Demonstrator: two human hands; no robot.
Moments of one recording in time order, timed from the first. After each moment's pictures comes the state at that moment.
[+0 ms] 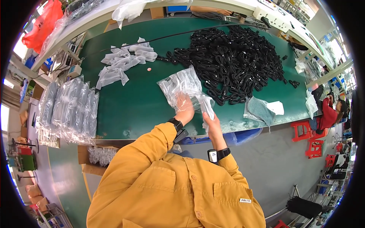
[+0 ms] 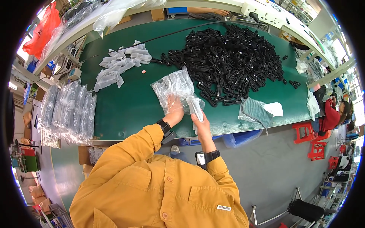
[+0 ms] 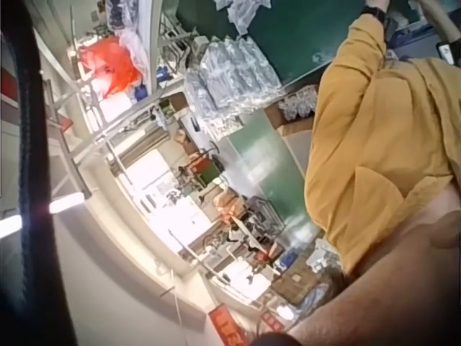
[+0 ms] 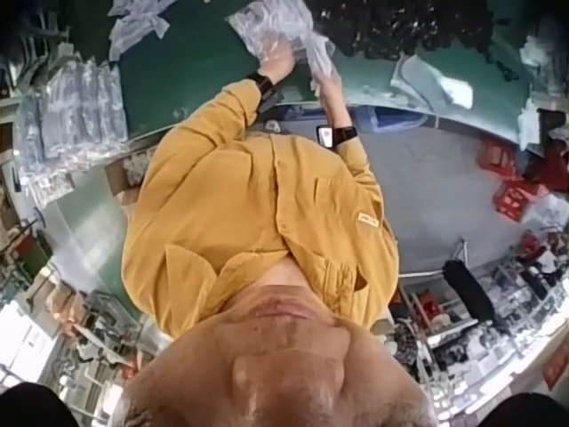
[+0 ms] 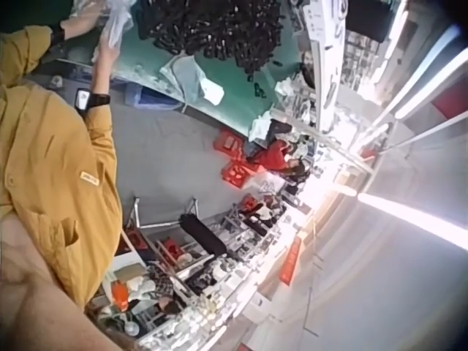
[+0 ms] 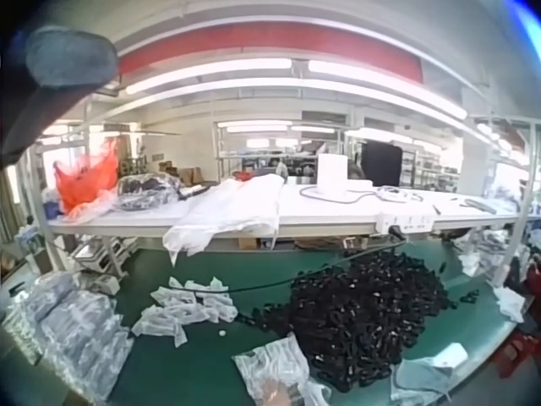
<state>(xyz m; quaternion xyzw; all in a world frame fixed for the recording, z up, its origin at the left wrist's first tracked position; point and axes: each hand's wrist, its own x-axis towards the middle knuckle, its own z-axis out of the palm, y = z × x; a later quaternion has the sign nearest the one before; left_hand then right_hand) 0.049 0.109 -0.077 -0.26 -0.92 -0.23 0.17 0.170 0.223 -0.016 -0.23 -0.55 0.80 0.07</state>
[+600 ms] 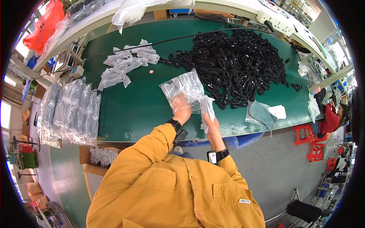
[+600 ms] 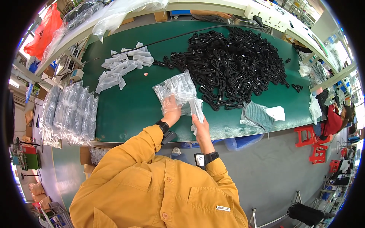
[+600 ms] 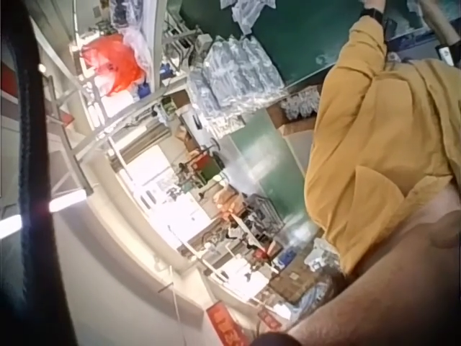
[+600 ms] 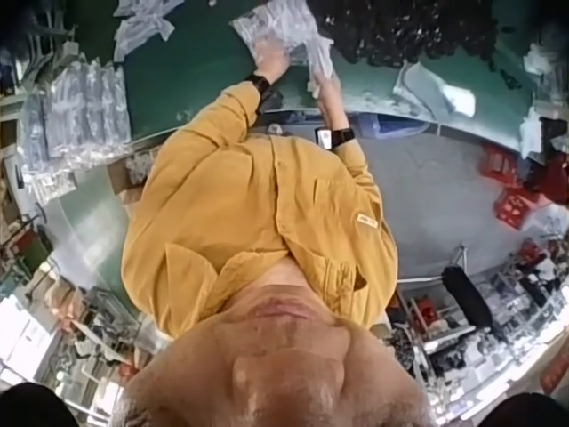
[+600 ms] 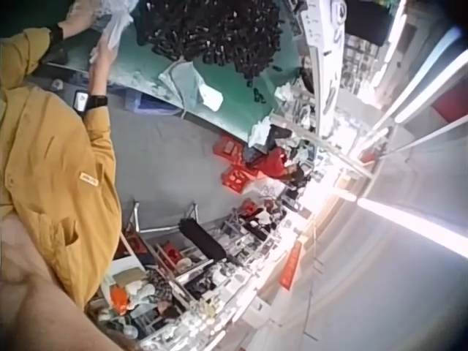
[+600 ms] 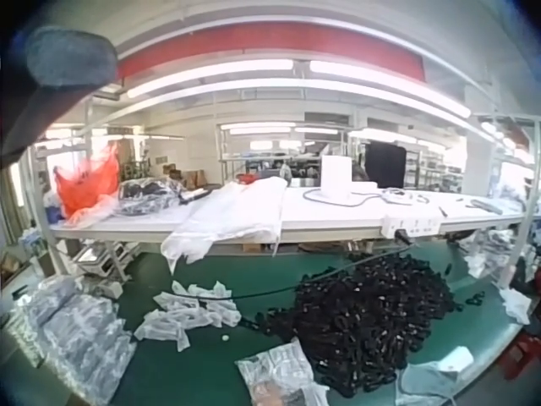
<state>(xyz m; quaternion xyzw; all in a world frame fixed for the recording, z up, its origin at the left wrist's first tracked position) 0.034 0.104 -0.046 -0.15 -0.93 -0.34 -0.04 0.159 0.220 -0.017 -0.25 -0.49 0.83 0.06</state>
